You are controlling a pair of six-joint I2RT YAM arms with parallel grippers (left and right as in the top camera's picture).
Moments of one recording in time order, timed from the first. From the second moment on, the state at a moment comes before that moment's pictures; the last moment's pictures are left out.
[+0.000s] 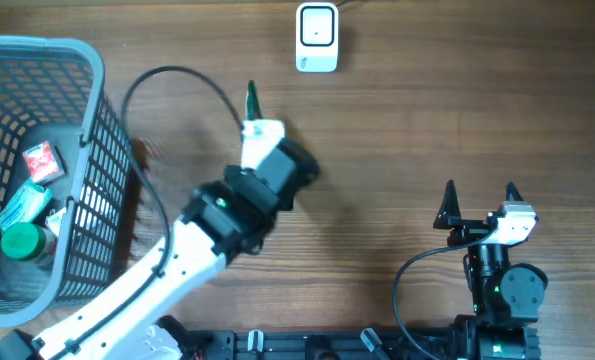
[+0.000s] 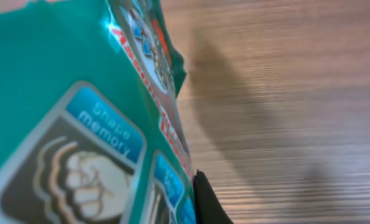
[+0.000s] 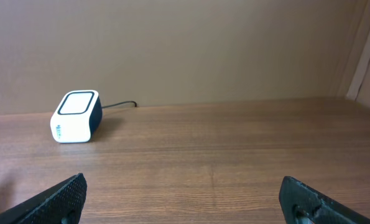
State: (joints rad) left arm -0.78 1.30 1.10 -0.83 -0.49 -0.54; right arm -0.07 0.02 0.01 0.00 -0.04 0.04
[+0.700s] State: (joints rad) left arm -0.93 1.62 1.12 -1.07 -0.91 -0.50; right arm -0.07 0.02 0.01 0.00 -0.04 0.04
